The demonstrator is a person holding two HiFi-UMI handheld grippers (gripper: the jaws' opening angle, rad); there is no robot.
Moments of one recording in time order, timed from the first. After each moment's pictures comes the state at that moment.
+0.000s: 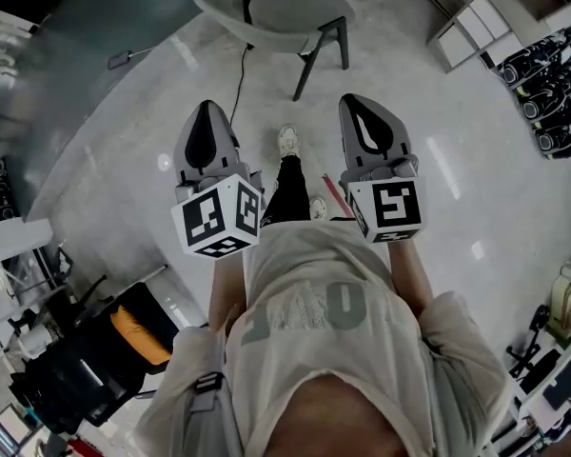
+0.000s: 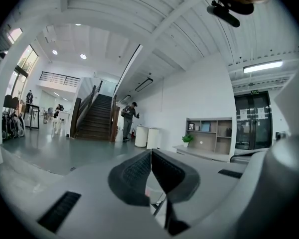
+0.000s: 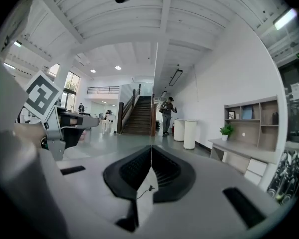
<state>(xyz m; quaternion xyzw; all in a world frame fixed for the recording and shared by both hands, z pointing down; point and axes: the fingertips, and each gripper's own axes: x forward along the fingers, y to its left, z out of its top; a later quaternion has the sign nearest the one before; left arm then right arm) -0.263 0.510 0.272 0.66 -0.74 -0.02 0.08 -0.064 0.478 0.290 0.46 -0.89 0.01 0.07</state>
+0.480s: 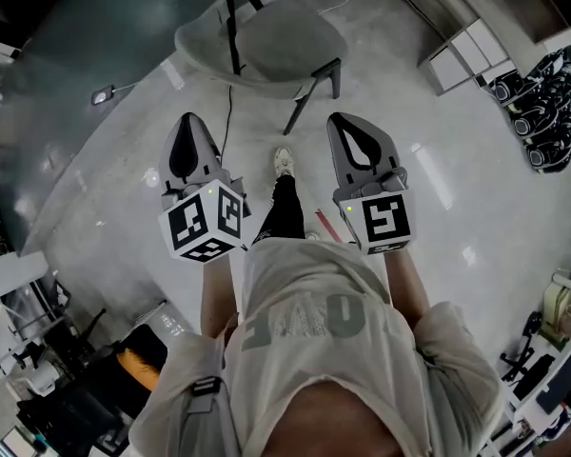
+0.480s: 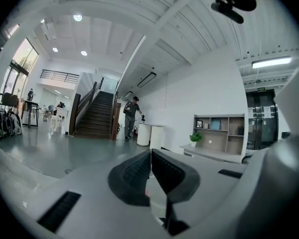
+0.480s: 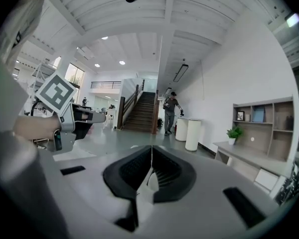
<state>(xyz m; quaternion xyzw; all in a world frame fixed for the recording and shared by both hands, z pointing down) -0.311 0.356 0.298 0.65 -0.75 -0.01 0.10 -0.097 0.342 0.308 0.43 -0.90 -0.01 0.09</state>
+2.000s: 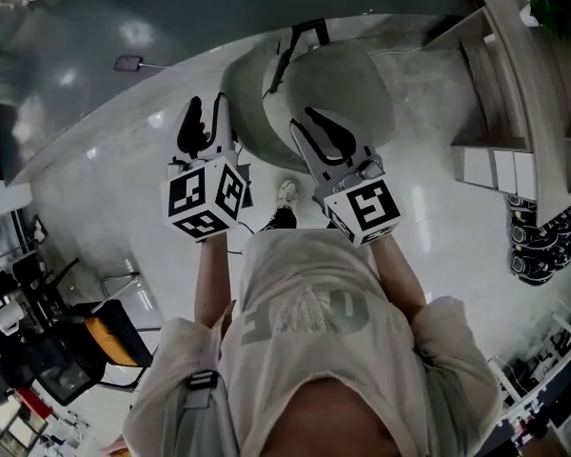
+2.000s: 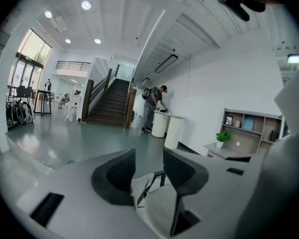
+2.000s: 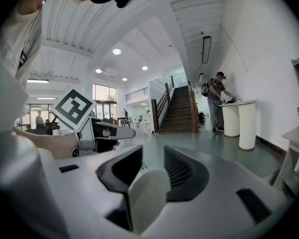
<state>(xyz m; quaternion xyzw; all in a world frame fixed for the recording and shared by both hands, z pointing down) -0.424 0.124 0.328 0.58 -0.80 0.01 0.18 -0.283 0.099 0.320 0.19 -0.98 0.07 0.06</state>
